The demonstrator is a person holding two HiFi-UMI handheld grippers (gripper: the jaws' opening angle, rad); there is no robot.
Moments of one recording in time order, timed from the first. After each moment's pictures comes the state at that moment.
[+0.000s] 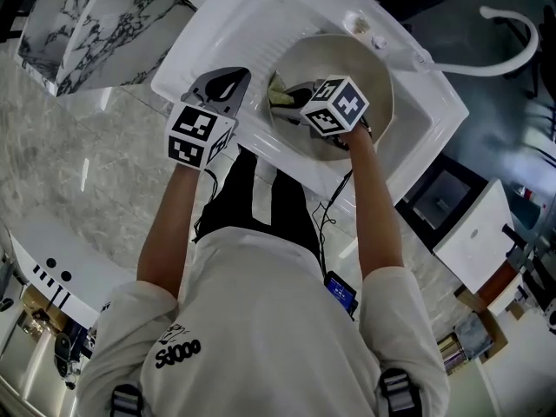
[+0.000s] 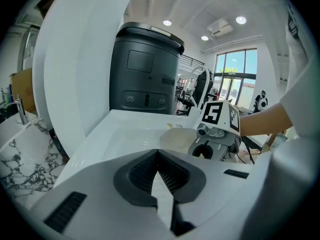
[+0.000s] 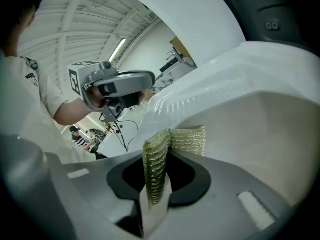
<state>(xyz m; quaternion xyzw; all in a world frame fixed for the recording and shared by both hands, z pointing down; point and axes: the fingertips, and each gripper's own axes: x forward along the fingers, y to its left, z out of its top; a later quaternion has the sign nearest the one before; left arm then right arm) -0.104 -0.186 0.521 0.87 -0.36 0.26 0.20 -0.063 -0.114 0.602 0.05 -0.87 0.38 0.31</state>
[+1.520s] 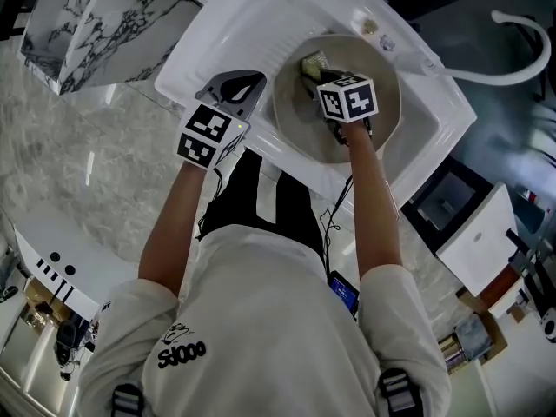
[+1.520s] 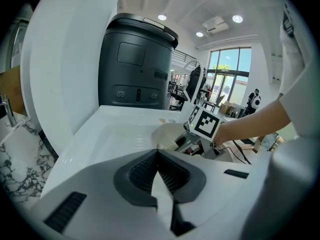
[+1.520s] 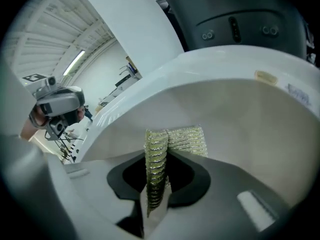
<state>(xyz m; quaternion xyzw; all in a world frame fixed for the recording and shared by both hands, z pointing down) -0.086 -0.179 0.532 0.88 -0.31 0.29 0.20 0.001 -0.190 0.661 0.32 -0.81 0.41 0.29</state>
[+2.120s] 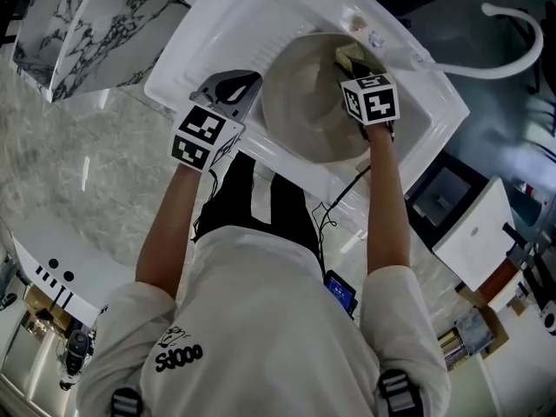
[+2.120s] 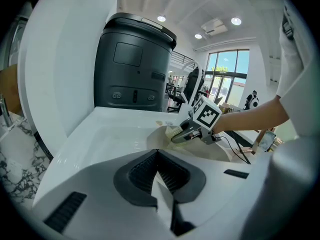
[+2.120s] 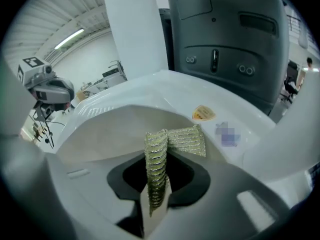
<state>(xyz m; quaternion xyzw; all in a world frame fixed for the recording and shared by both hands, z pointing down) -0.071 -0.182 0.527 0.89 -0.30 0.28 0.20 0.100 -0.224 0.633 0.41 -0.78 0.29 0.36</state>
